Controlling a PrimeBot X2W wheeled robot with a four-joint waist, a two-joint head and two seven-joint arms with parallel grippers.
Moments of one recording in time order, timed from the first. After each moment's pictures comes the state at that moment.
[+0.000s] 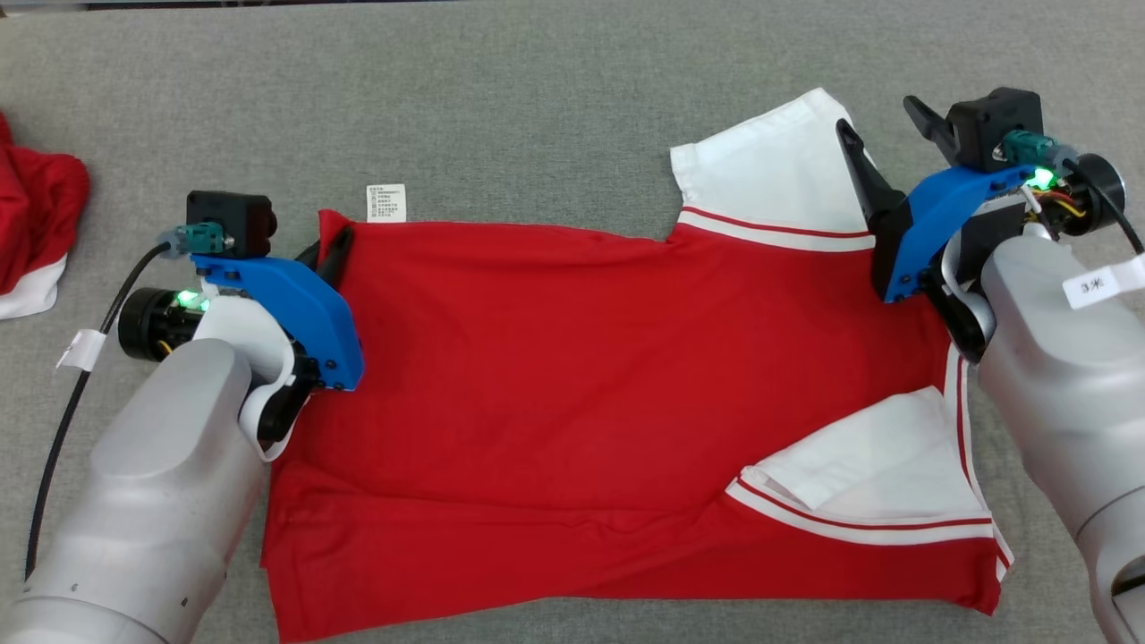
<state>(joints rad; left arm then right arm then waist) -0.84 0.32 -0.69 0.89 -0.79 -0.13 0.05 -1.04 -0.25 0.49 1.11 0.35 0.13 -0.21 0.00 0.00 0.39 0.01</state>
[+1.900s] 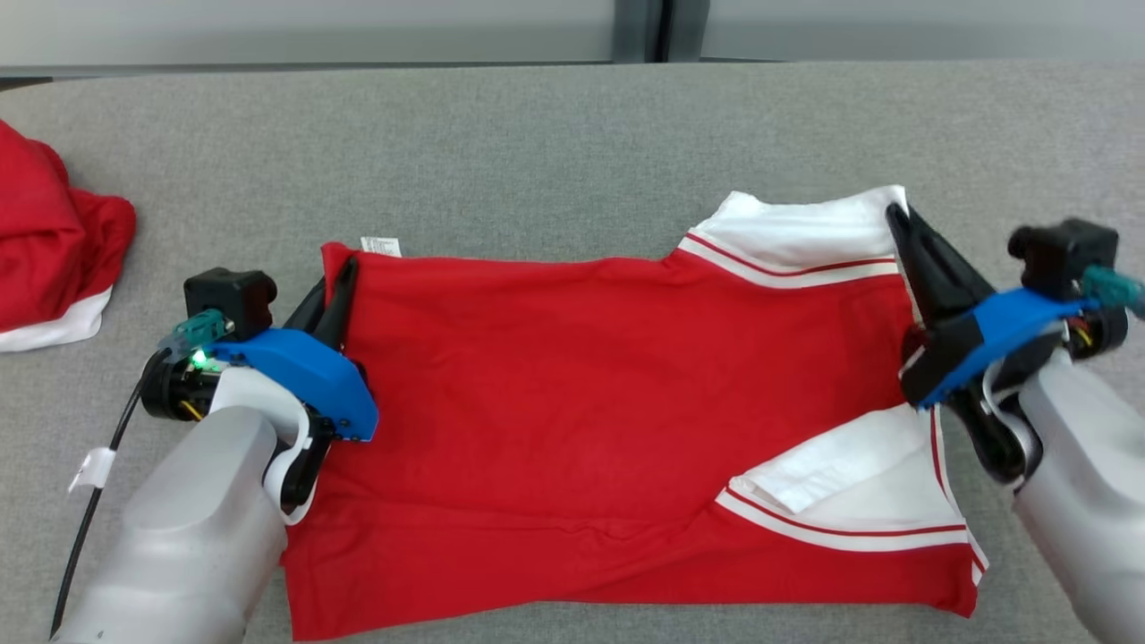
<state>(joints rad) -0.76 0.29 -0.76 0.92 -0.86 -0.12 -0.25 -0.74 -0.40 0.54 0.74 0.68 0.13 -0.26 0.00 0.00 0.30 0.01</state>
